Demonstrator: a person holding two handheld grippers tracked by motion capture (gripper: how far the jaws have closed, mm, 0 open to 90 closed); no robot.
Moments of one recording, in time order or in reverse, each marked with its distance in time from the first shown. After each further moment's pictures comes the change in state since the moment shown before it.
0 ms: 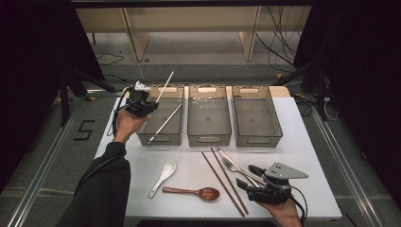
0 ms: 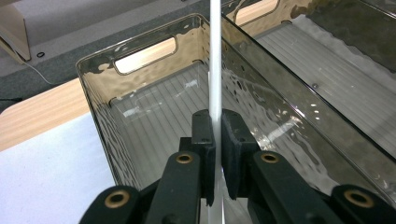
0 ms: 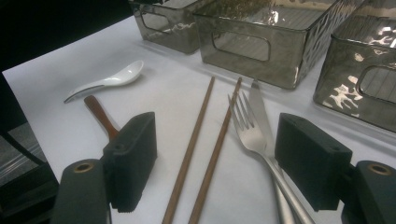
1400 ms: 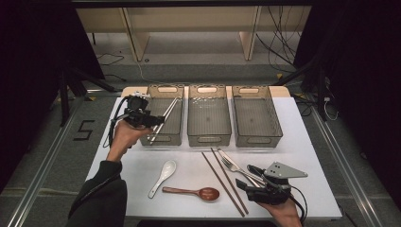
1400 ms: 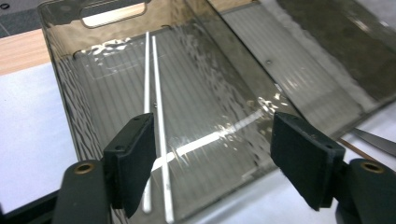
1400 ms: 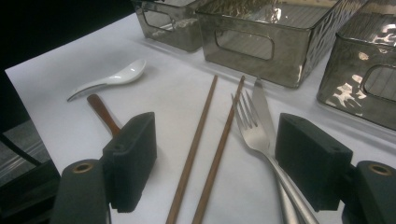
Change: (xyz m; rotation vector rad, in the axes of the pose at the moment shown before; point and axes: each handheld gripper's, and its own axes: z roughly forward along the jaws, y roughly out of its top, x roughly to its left) left arm -0.034 -0.014 -0.042 0.074 -0.073 -0.124; right arm 0.002 0.003 0.000 0.017 0.004 0.000
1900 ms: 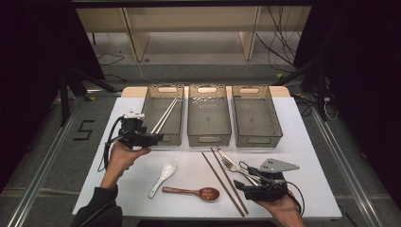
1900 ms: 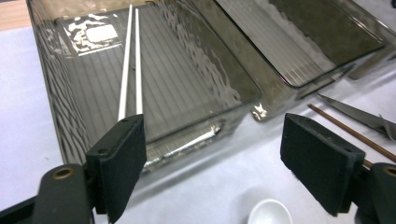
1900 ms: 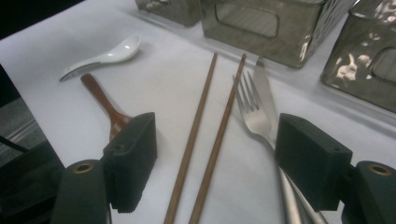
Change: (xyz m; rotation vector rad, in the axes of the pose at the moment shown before) left arm -0.014 -0.055 -0.016 -0.040 -0.034 -0.037; right arm 0.005 0.015 0.006 0.158 -0.015 0.005
